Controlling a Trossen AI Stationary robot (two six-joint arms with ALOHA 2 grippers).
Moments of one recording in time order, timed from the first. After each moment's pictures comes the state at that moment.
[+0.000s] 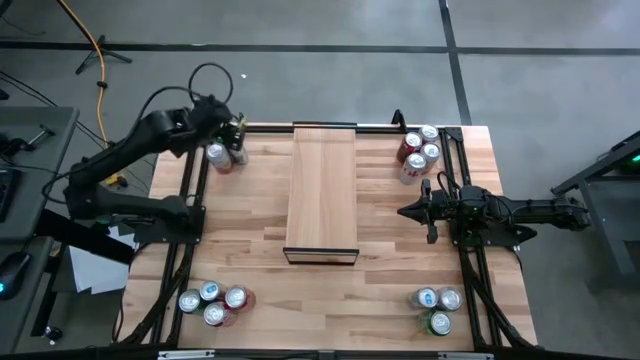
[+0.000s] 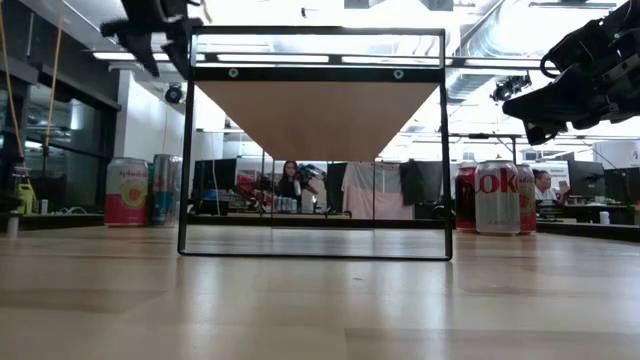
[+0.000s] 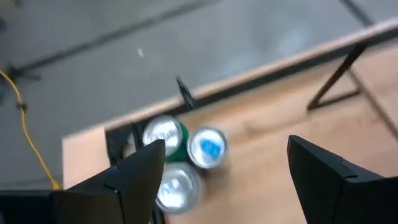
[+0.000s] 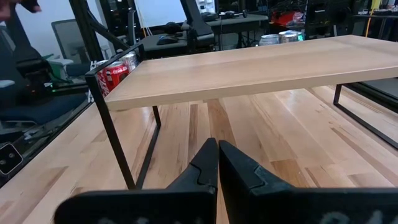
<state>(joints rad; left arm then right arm) 0.57 1.11 1.29 -1.19 -0.55 -0.48 -0.02 0.12 0.01 0.01 -0.03 0.11</state>
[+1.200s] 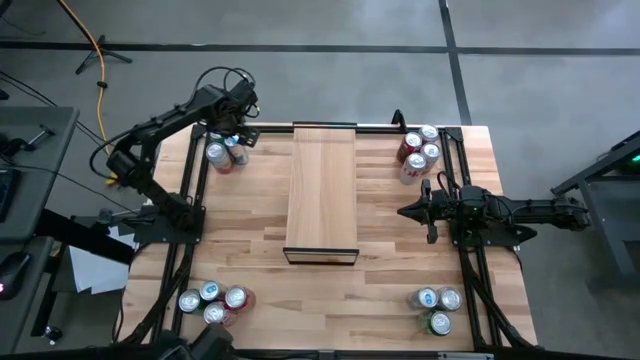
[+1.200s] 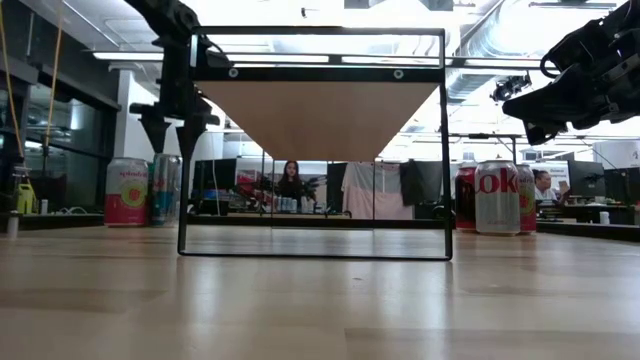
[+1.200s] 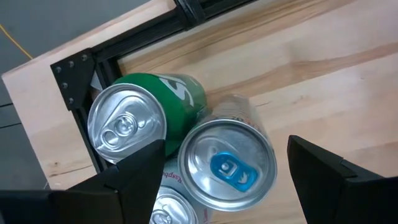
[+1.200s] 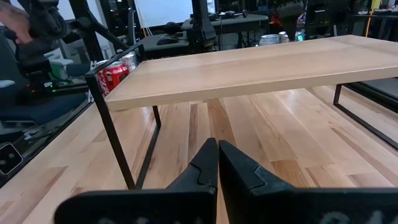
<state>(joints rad) 0.90 1.57 1.29 -1.16 -0.27 -0.30 -0.02 0.12 0.01 0.01 -0.03 0.11</state>
